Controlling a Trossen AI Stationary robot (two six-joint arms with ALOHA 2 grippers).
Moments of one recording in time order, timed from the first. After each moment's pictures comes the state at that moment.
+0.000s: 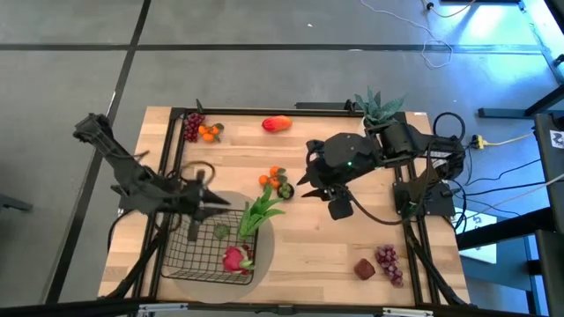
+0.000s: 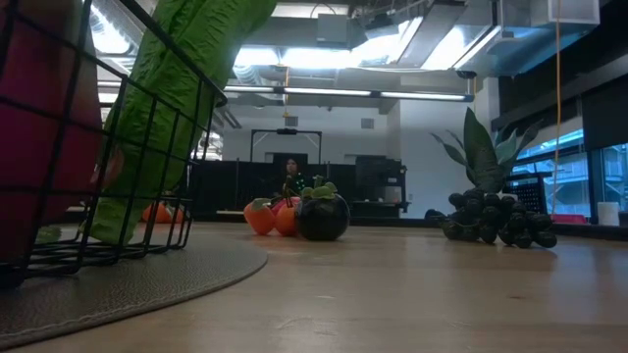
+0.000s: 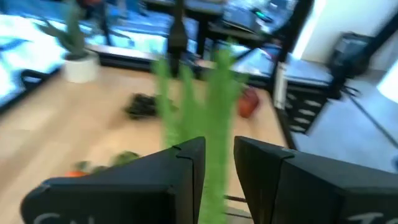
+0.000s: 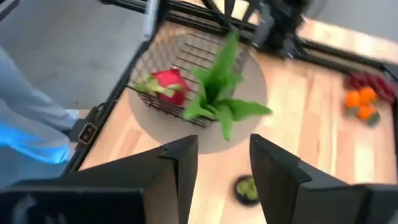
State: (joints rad) left arm -0.73 0.85 0.79 -0.18 -0.77 -0.33; right arm 0.21 1.76 2.27 -1.26 -0.03 -0.11
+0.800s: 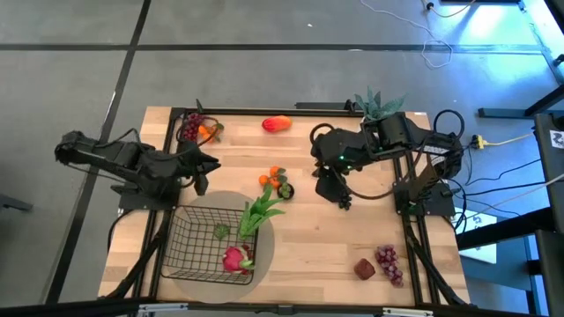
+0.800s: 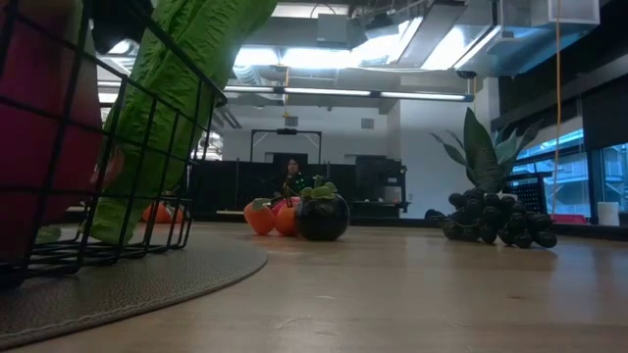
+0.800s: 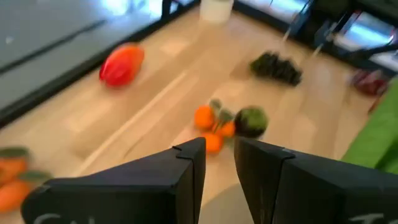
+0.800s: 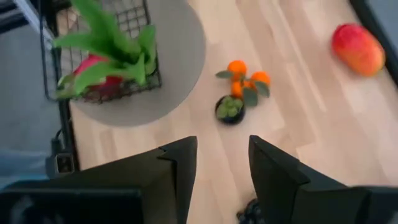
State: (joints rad) left arm -0.24 0.66 0.80 -0.67 -0.59 -0.57; right arm 0.15 1.76 2.27 -1.50 0.13 0.44
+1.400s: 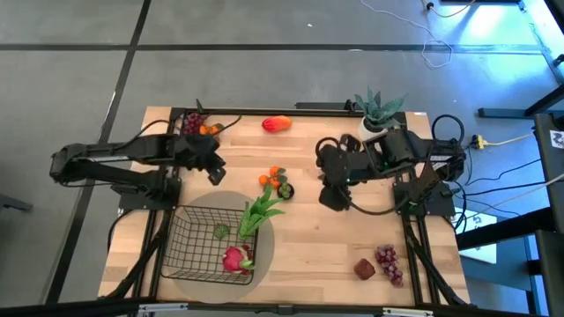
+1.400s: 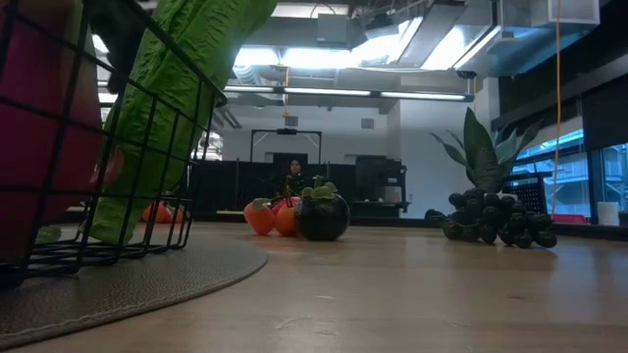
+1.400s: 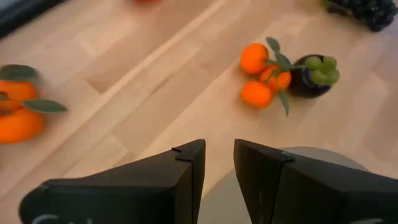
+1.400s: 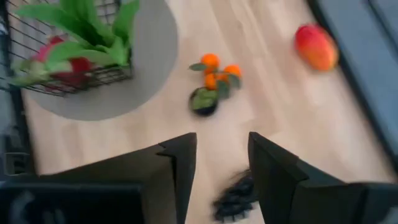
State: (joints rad) left arm 0.17 0.88 0.79 -0.73 -0.21 -0.54; right arm 0.26 1.77 2.27 -1.57 0.34 0.49
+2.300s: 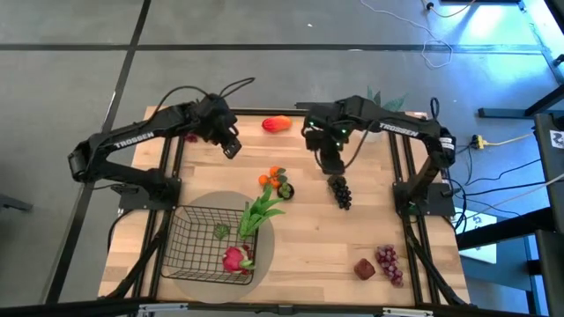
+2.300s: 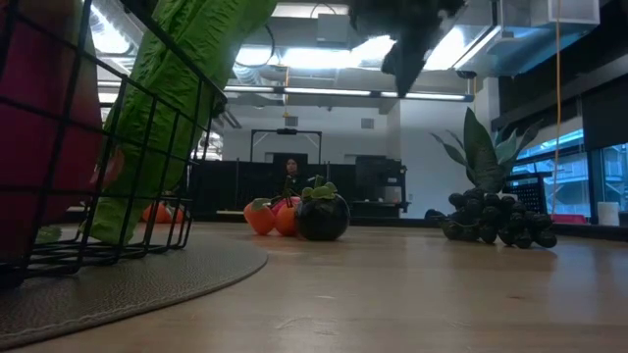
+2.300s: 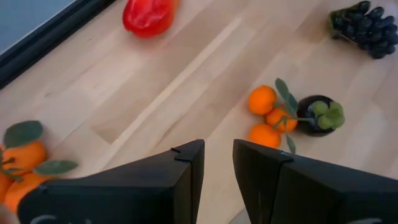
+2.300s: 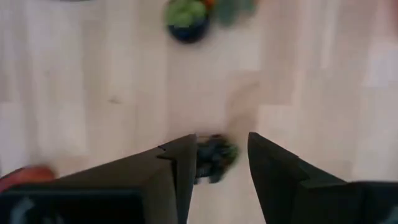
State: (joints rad) left arm 0.53 1.19 1.05 -0.74 0.07 -0.27; right arm -0.25 1.74 1.77 -1.40 -0.20 -0.27
